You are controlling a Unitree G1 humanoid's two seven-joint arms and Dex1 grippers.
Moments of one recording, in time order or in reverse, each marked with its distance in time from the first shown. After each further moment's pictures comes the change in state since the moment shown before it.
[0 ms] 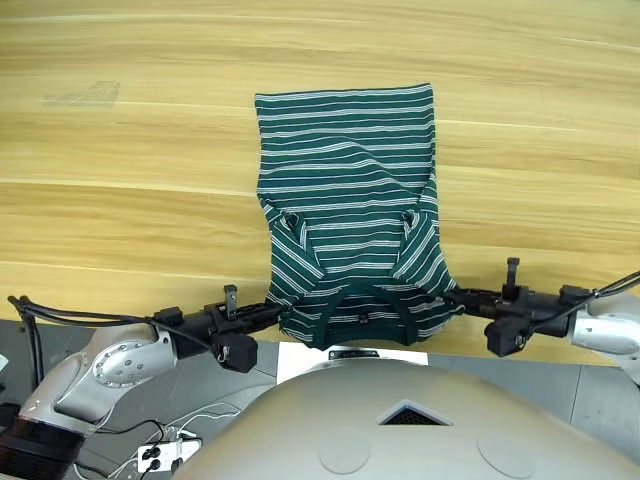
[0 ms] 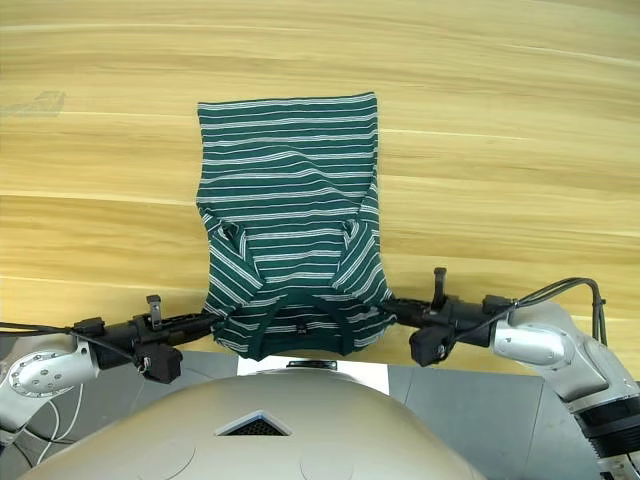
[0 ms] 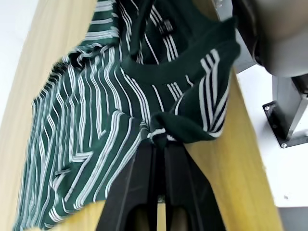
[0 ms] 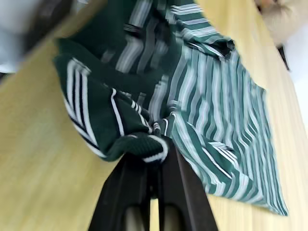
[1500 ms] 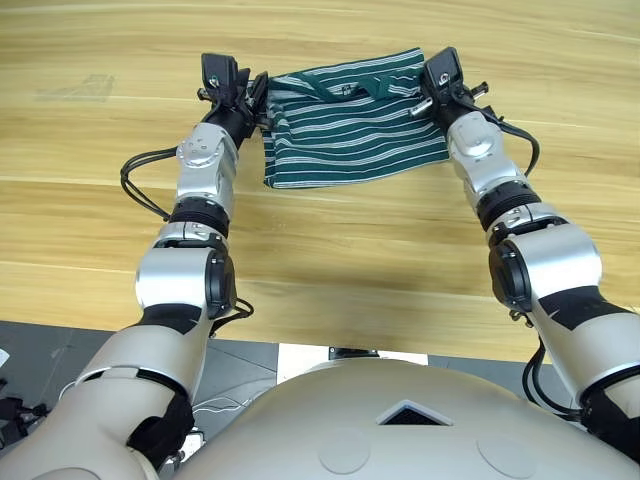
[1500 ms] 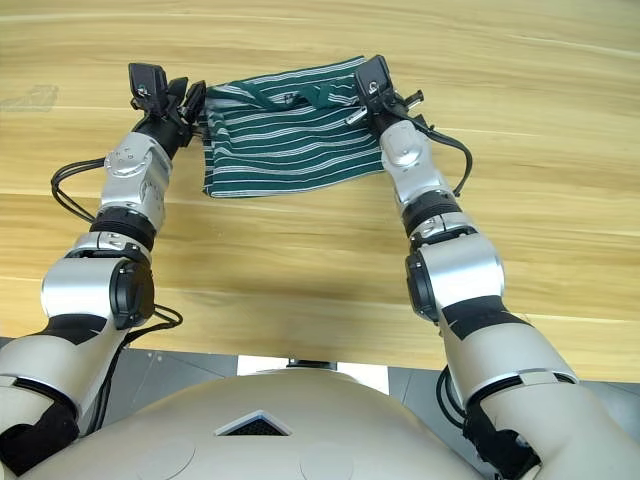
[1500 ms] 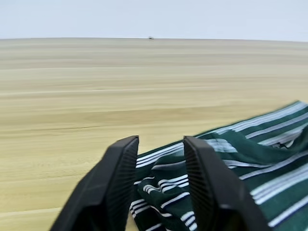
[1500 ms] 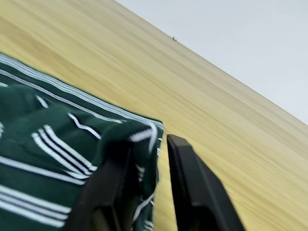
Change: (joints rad) left arm -1.329 -0.767 0.254 1.454 -0.401 0.449 0.268; right arm -1.217 0.910 -0.108 1.459 -0.037 0.438 -0.662
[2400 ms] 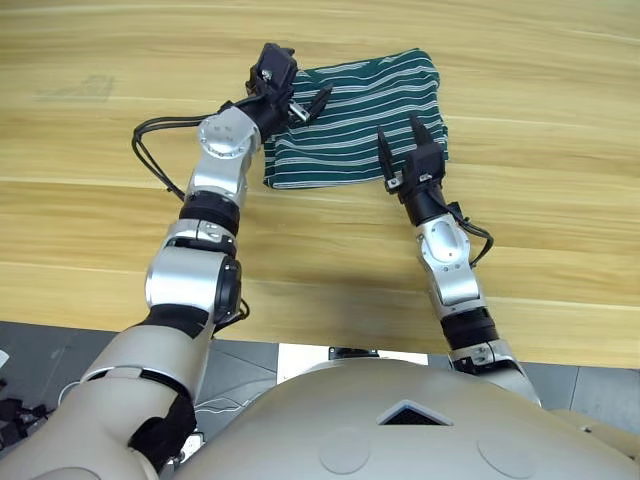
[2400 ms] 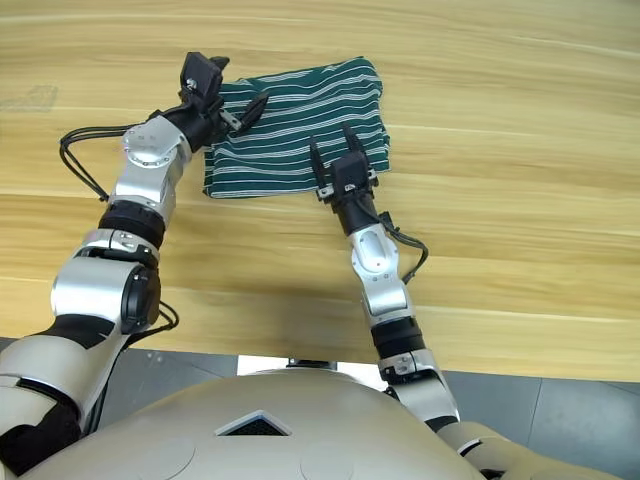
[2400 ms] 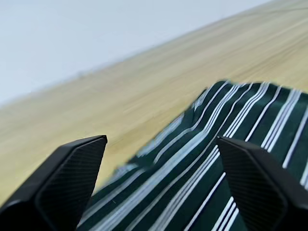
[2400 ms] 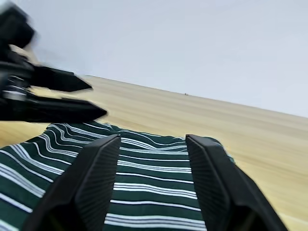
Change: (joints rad) left arm -0.019 -0.036 -0.154 -0.068 0.185 0.017 -0.154; right arm 0.843 0.147 0.120 -1.130 0.036 0.016 0.055
